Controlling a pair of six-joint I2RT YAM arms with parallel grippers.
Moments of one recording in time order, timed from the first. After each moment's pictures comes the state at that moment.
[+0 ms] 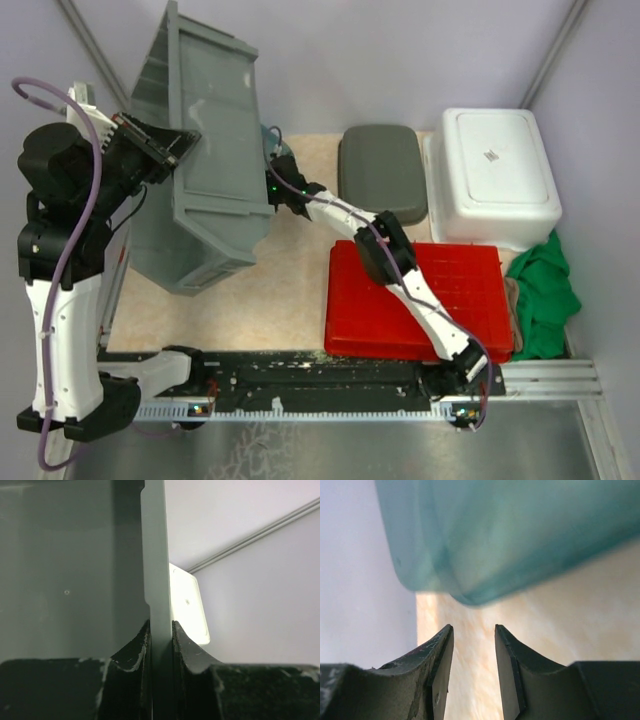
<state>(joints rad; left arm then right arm) -0.19 1.12 1.86 -0.79 0.17 -0.82 0.75 2.70 2.39 -0.14 -0.29 1.01</state>
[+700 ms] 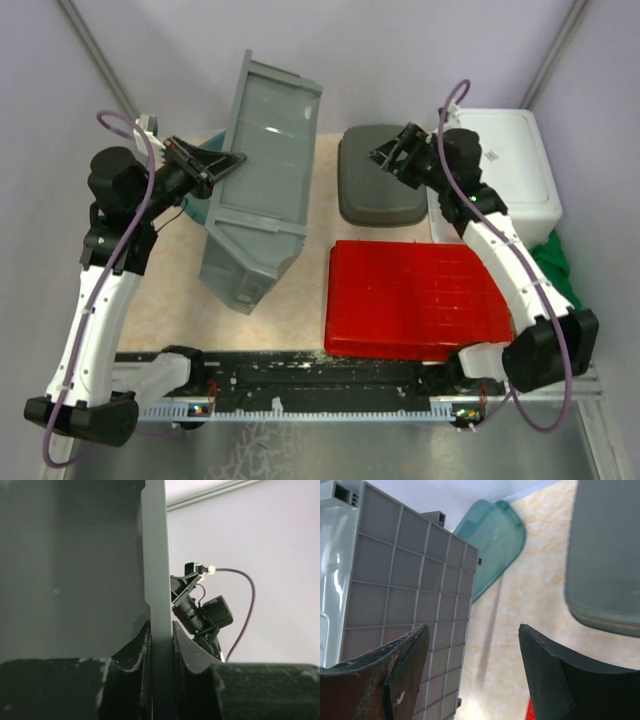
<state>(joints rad) -0.19 1.04 1.36 -0.35 0.46 -1.16 0.30 1.33 1.26 -0.18 -0.28 0.79</state>
